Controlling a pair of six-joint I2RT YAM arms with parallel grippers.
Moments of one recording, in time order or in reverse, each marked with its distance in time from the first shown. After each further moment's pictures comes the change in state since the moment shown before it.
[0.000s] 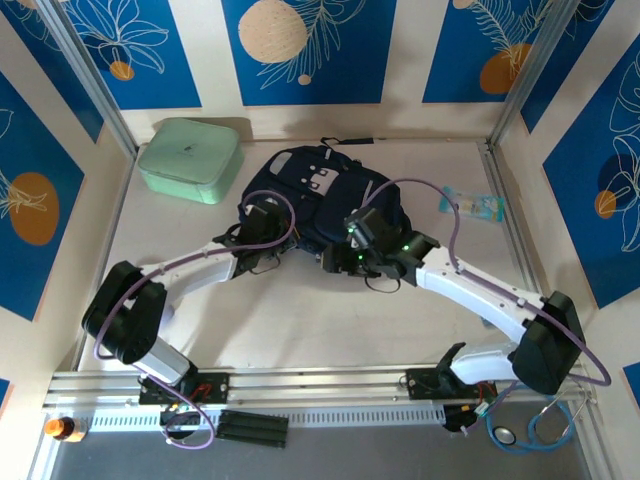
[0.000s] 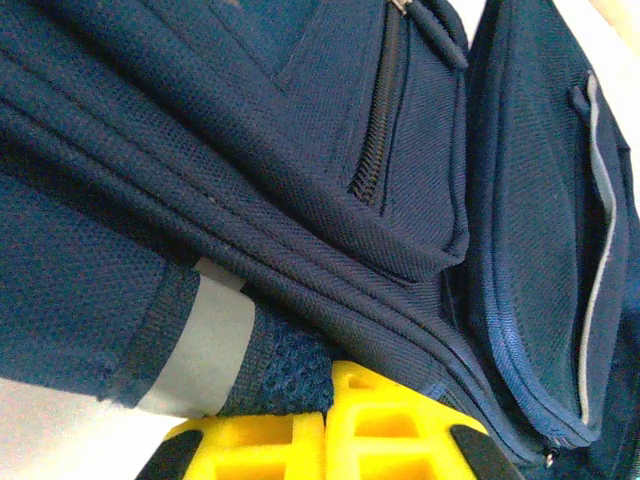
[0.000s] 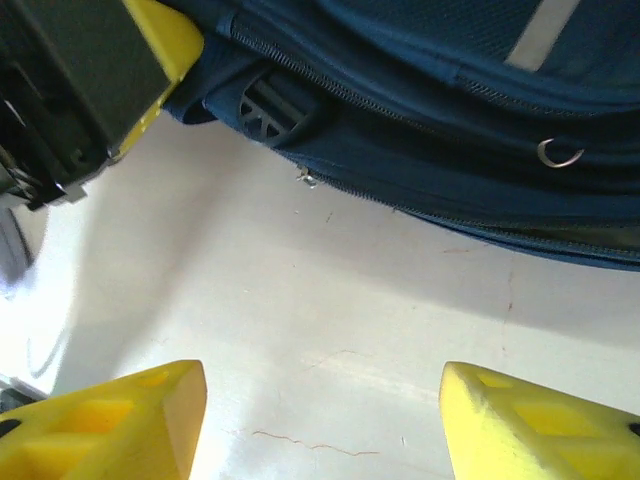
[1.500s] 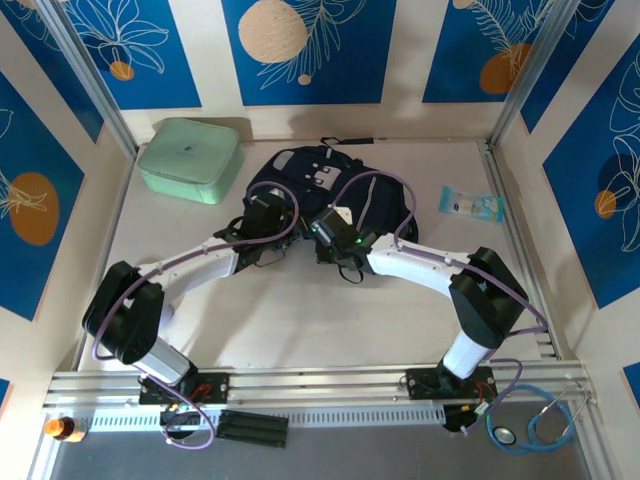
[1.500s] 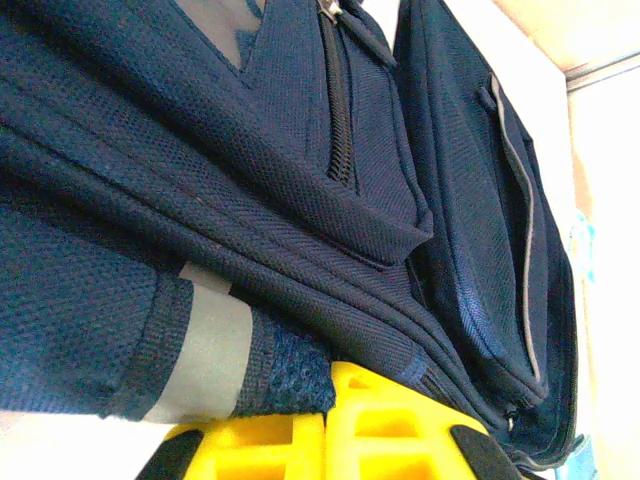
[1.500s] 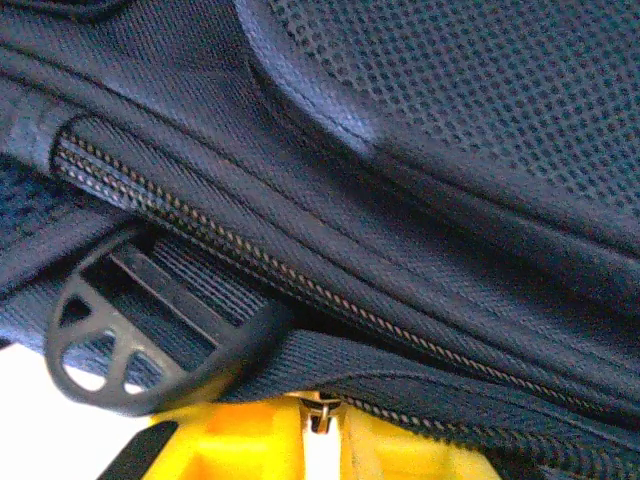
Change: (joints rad) left arm -0.011 0.000 0.066 0.004 0.046 -0.006; right arm 0.022 0.328 0.056 0.238 0.325 -0.075
